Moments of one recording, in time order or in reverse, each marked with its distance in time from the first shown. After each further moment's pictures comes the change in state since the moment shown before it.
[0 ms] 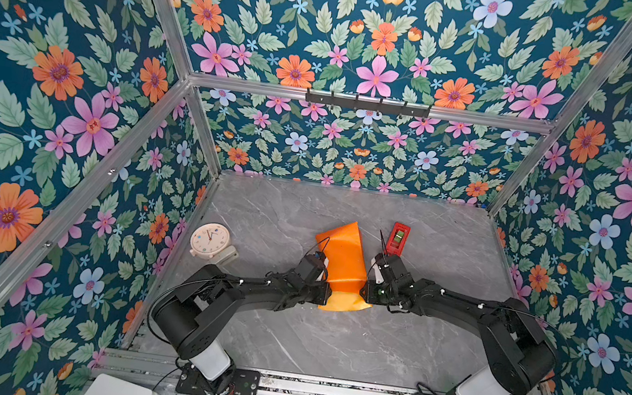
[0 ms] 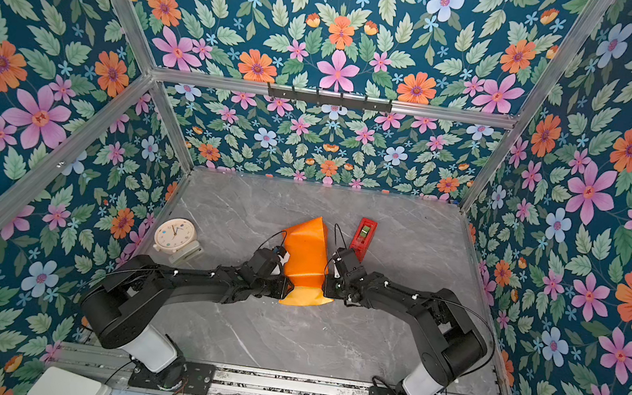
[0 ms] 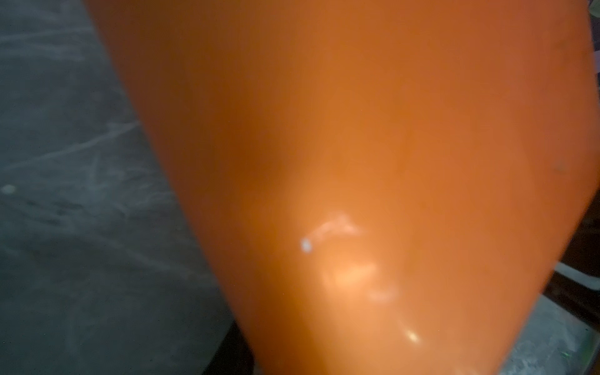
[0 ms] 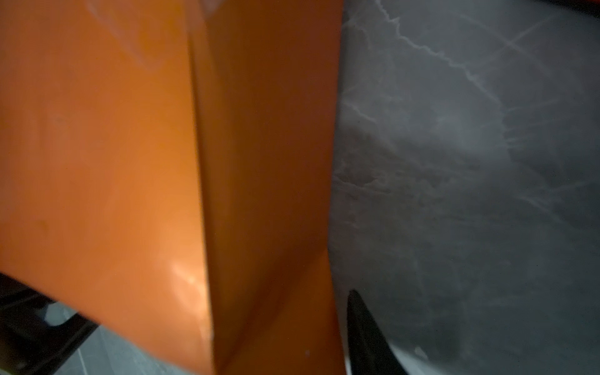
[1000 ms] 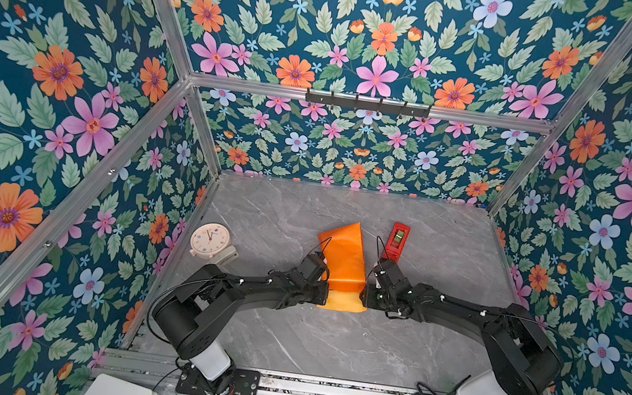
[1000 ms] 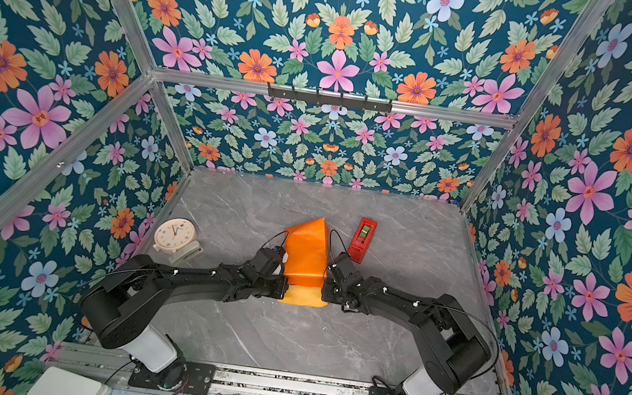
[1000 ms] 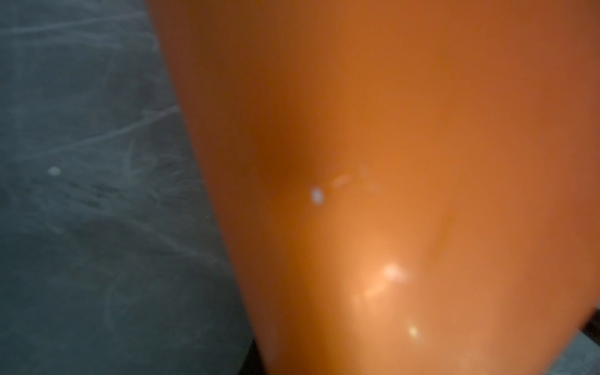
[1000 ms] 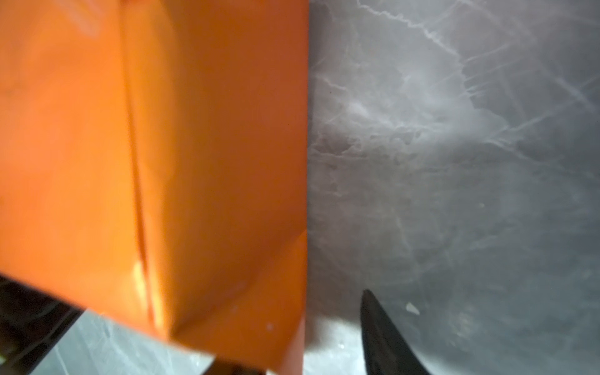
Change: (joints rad) left arm -0.005 0.001 0.034 -0.095 -0.055 0.001; right arm 0.052 -0.048 -0.029 -0.042 0.083 0.113
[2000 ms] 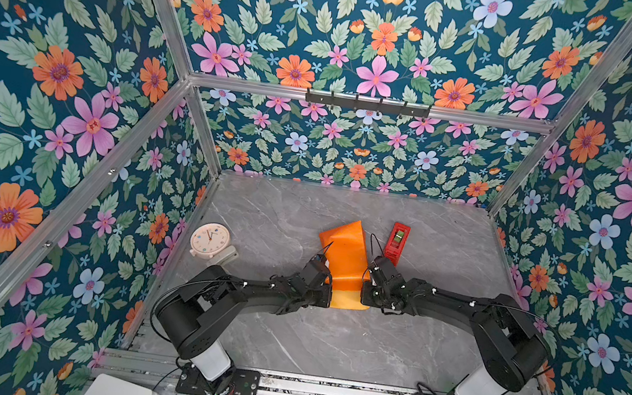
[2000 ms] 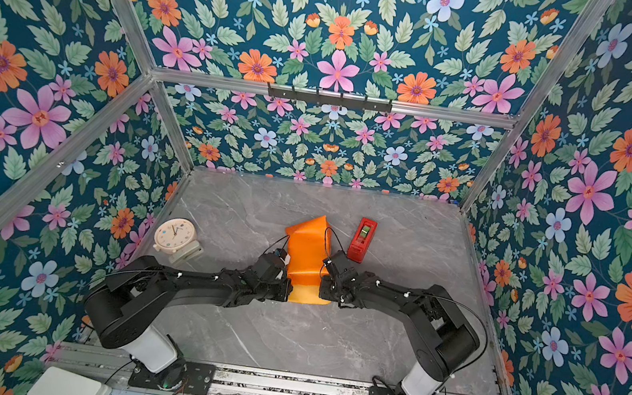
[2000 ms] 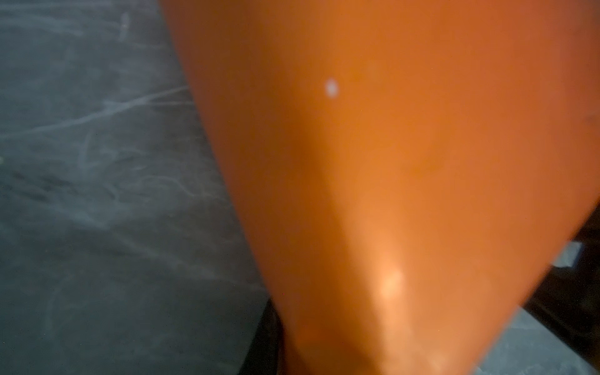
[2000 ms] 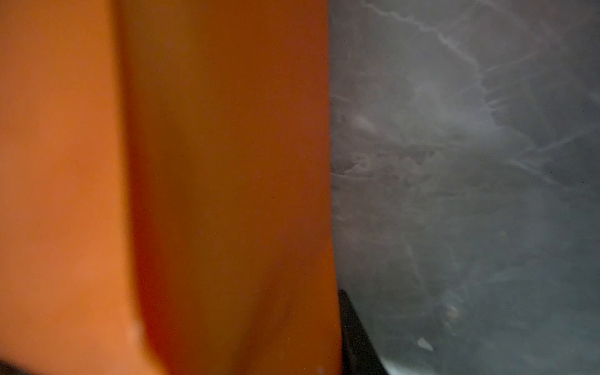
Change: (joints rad) left arm -0.054 0.015 -0.035 0.100 -0.023 -0.079; right arm 0.004 0.090 0.059 -0.018 0.021 0.016
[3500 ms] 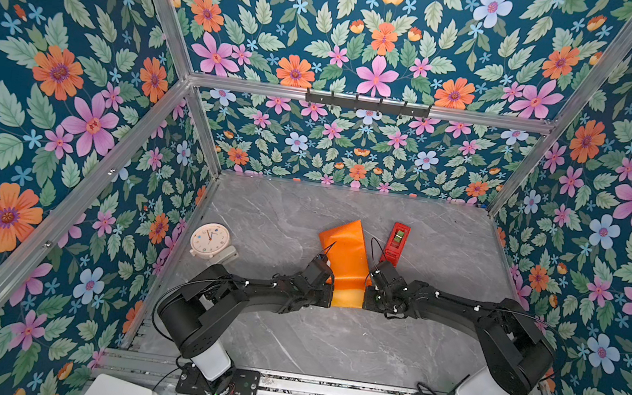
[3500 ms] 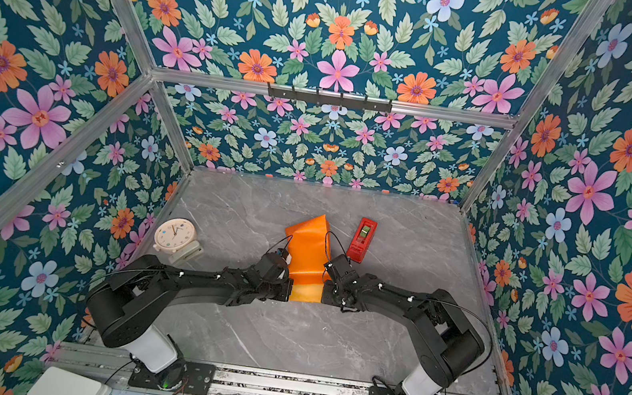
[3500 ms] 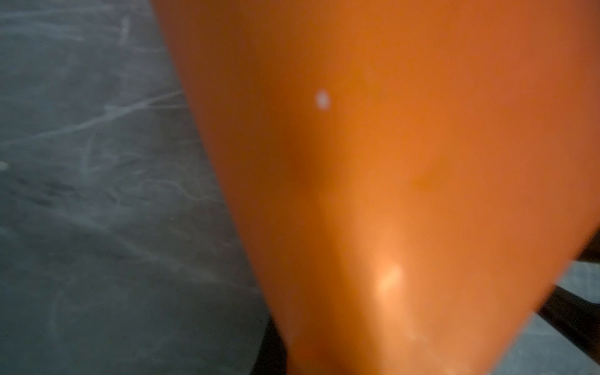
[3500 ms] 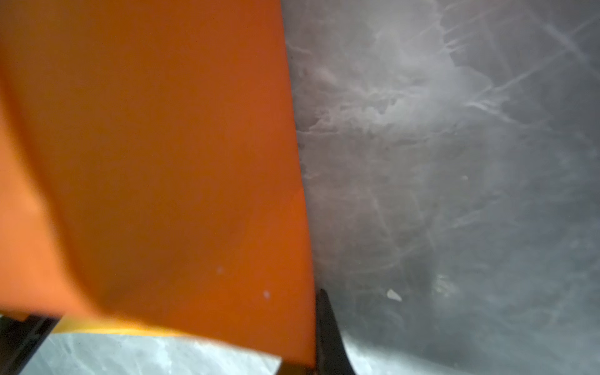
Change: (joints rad) left arm -0.003 0.006 0.026 -0.043 -0.029 0.011; right arm 0.006 -0.034 -0.014 -0.074 0.023 0.028
